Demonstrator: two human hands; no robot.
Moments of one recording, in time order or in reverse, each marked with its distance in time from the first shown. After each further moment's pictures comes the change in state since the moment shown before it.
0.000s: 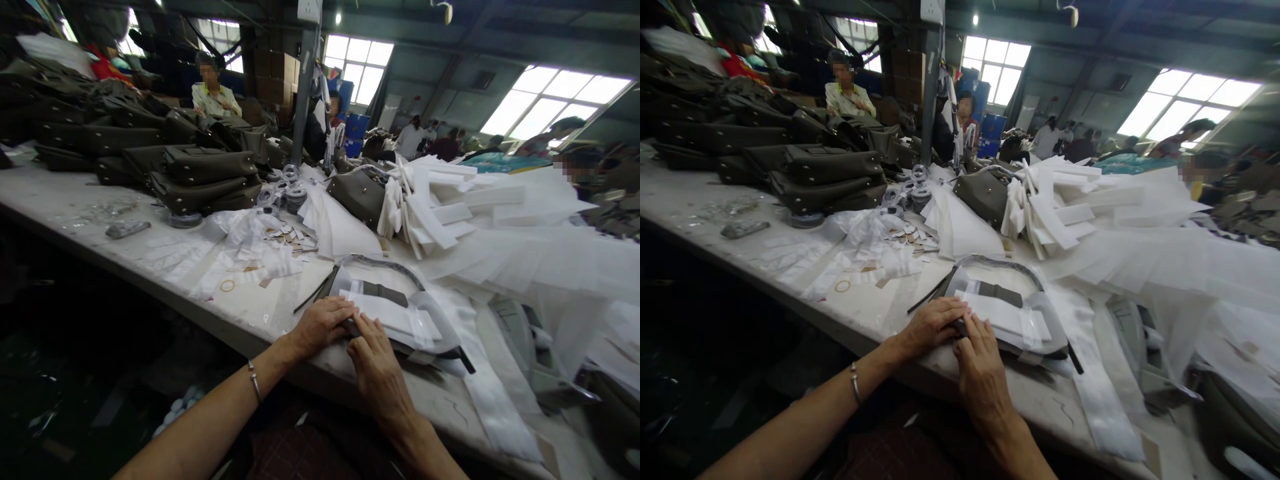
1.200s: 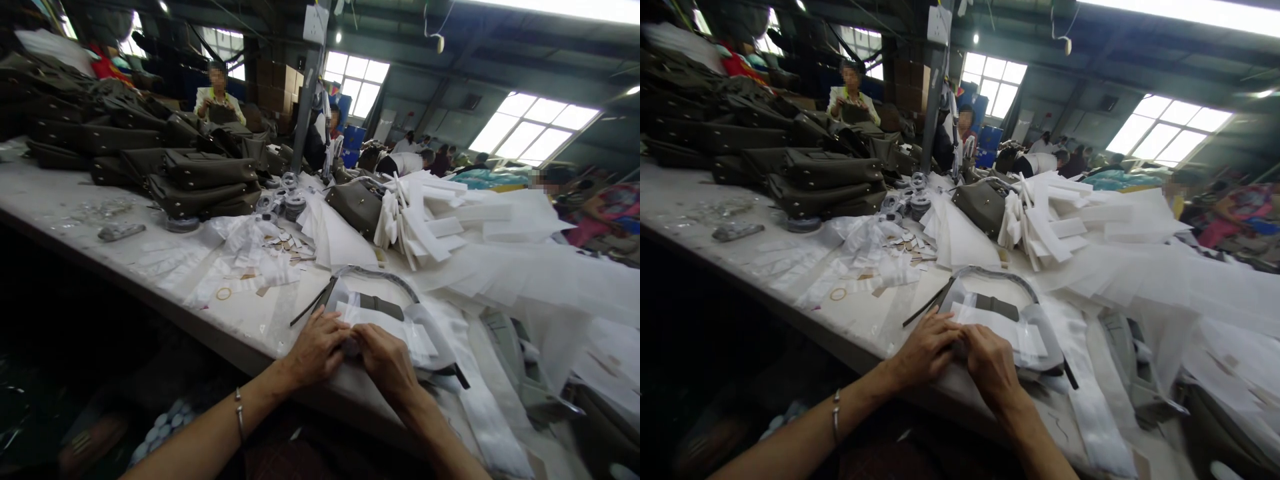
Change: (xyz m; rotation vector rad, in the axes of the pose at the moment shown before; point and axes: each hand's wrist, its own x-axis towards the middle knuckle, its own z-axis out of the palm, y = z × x) left_hand -0.012 0.028 0.000 0.073 0.041 -0.073; right_hand 0.045 0.023 -0.023 0.146 -0.137 0.063
